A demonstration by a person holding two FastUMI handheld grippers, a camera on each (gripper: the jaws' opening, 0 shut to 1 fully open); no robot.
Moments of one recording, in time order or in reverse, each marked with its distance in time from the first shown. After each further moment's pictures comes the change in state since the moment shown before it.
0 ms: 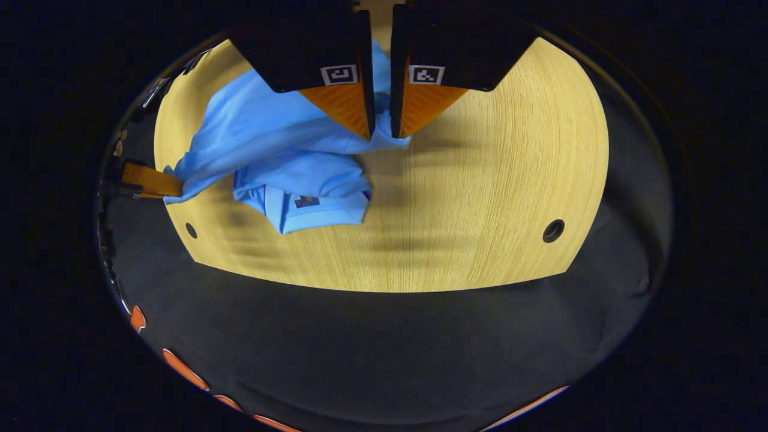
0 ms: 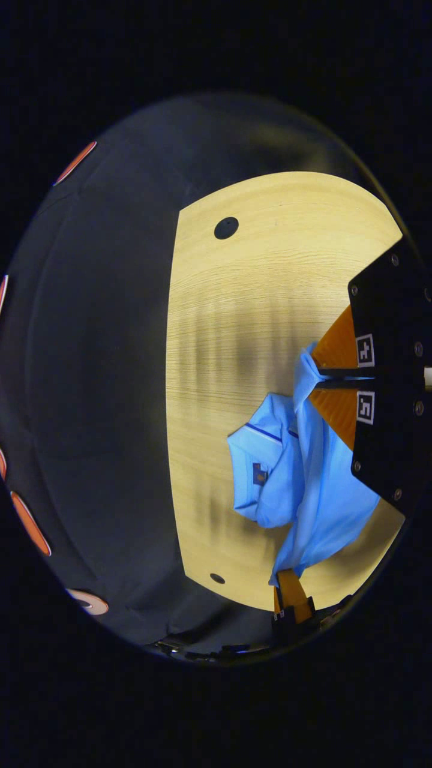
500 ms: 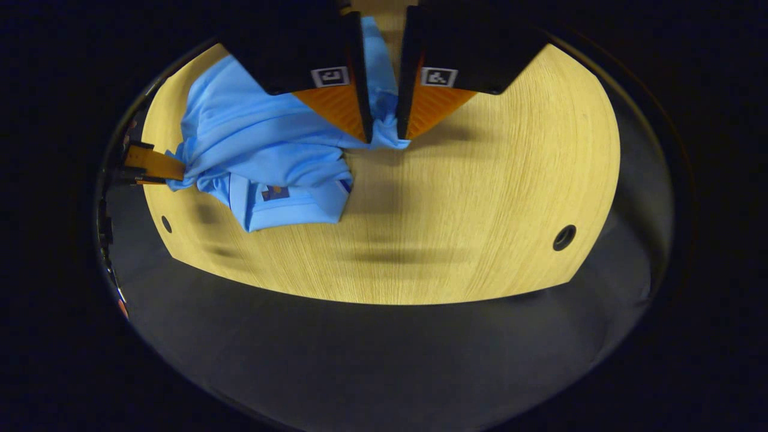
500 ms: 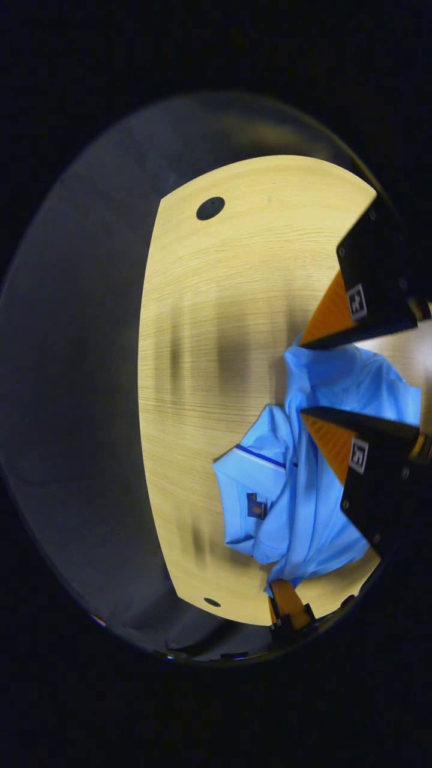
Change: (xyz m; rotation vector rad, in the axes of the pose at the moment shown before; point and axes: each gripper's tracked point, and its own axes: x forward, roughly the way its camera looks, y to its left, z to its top) left arm 0.041 0.014 0.004 -0.033 -0.024 0.057; right arm 0.039 -0.006 -0.014 0.014 0.057 -0.045
